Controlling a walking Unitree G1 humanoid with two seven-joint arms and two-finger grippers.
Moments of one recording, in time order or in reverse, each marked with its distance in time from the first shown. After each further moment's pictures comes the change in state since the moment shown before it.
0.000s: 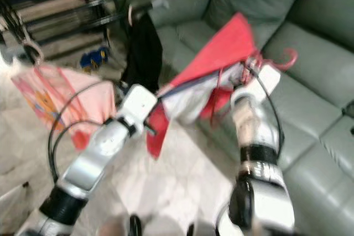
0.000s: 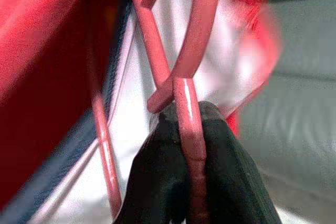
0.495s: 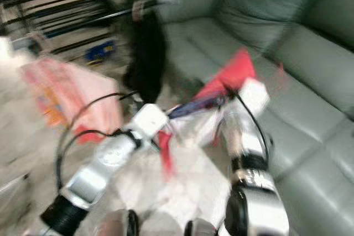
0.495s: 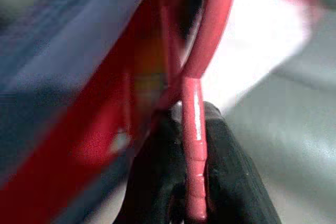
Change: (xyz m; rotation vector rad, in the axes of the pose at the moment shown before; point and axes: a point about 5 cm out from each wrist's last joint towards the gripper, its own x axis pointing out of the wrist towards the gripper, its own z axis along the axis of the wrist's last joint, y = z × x) left arm -0.005 -0.035 -0.007 0.061 0.030 -0.181; right arm -0.008 0.001 -0.036 -0.299 0.098 -0.026
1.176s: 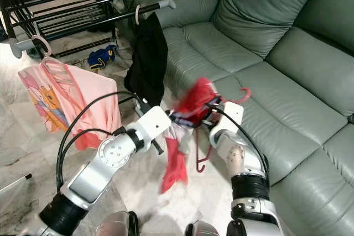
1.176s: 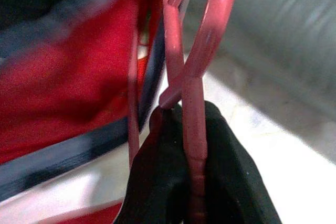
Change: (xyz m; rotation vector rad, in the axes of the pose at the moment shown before) left arm -0.001 0.003 0.002 0.068 -0.009 -0.020; right arm -0.027 -0.031 -0.065 0.084 0.279 -0.003
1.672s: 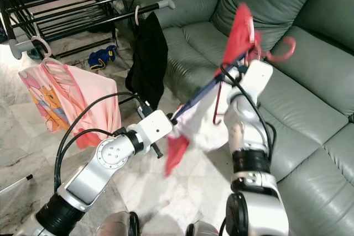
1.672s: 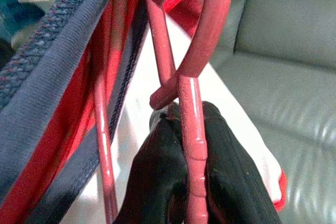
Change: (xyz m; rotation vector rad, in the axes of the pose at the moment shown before) left arm -0.008 -0.005 -0.001 0.039 -0.014 -0.091; right arm -0.008 0.025 0.098 -0.071 -0.536 -0.103
